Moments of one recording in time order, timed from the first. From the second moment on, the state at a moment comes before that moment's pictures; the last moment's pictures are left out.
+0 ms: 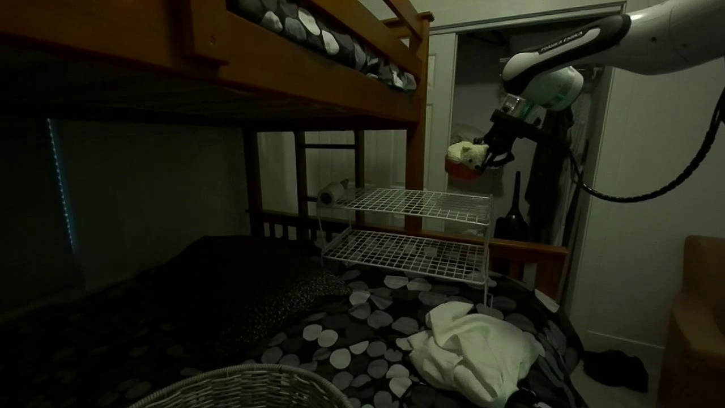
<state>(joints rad) -0.12 0.31 -0.04 -1.41 0.34 2.07 0.42</state>
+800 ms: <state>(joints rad) -0.04 0.51 -0.07 -1.31 0.29 2.26 0.66</state>
